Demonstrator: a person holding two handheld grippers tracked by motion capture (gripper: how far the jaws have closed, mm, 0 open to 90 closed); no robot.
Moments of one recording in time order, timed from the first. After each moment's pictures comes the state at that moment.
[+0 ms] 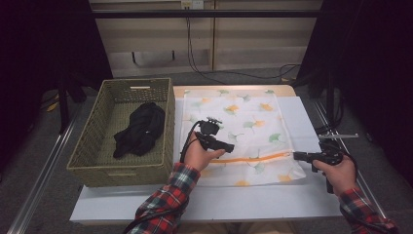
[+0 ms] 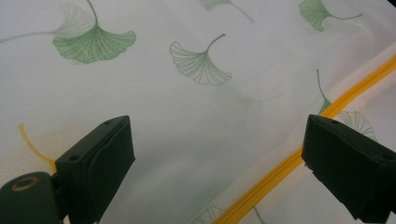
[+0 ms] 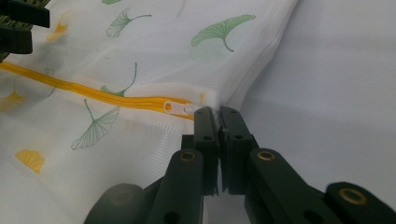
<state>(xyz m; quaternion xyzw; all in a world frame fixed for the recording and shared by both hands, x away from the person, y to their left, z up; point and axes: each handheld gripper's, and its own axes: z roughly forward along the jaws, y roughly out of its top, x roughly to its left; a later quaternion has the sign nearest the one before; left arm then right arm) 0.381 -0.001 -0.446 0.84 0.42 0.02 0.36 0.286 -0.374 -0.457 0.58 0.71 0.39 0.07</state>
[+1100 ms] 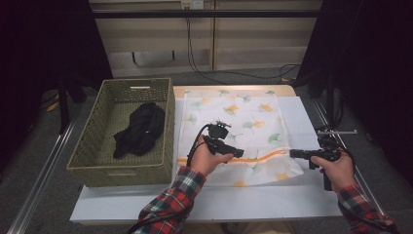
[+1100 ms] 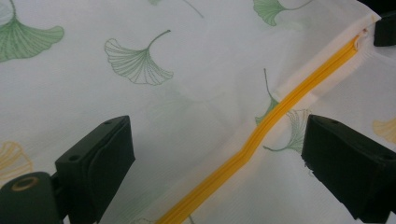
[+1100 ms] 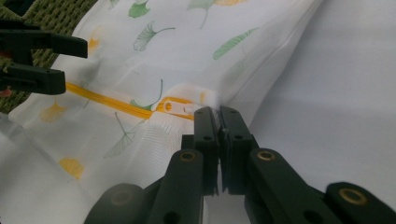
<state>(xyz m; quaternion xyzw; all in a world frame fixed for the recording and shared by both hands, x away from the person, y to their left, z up) 0.368 -0.021 -0.445 0.85 0.38 -0.02 0.36 0.293 -0.368 -0.448 0.58 0.70 0.42 0.03</state>
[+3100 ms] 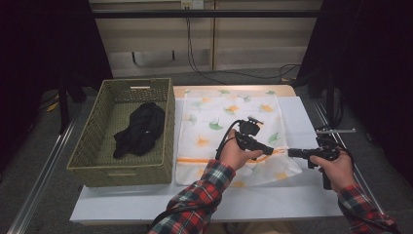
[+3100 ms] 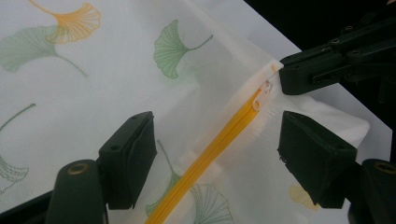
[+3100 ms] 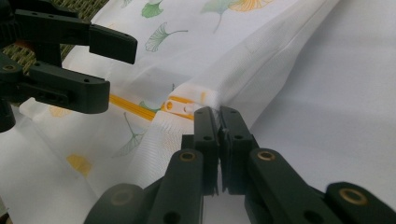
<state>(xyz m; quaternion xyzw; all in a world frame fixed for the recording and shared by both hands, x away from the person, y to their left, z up) 0.361 -0.105 -0.429 0.85 0.33 -0.06 0.40 0.294 -0.363 -0.444 0.56 0.71 0.43 0.03</state>
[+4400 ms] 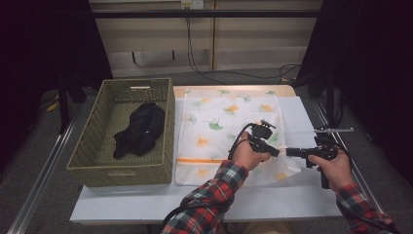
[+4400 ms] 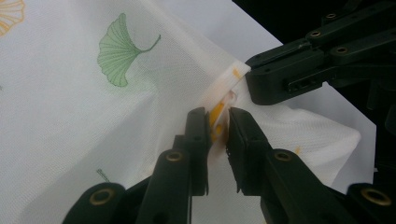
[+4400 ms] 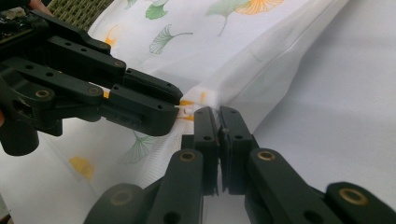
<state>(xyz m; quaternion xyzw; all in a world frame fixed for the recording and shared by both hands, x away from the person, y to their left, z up) 0.359 -0.137 -0.440 0.87 0.30 -0.09 0.39 0.296 -0.358 -0.443 0.56 0.71 0.43 0.03</state>
